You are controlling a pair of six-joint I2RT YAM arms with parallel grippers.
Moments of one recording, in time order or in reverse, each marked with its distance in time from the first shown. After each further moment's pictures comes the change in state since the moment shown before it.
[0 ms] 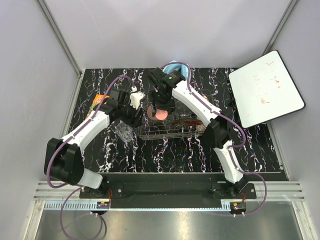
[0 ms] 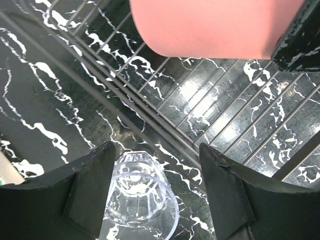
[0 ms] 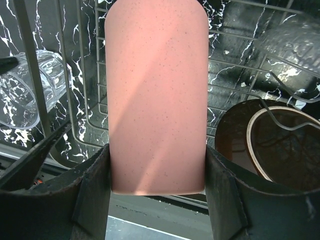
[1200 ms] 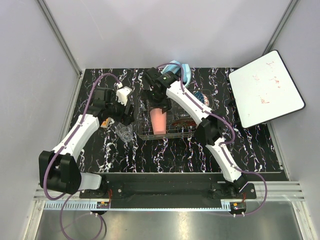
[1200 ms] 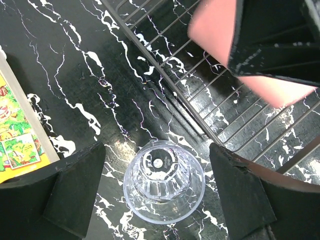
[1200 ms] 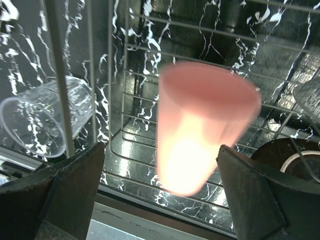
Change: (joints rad) left arm 0.148 -0.115 -0.028 0.004 0.043 -0.006; right arm 0.000 0.182 0.208 0.008 -0.060 0.014
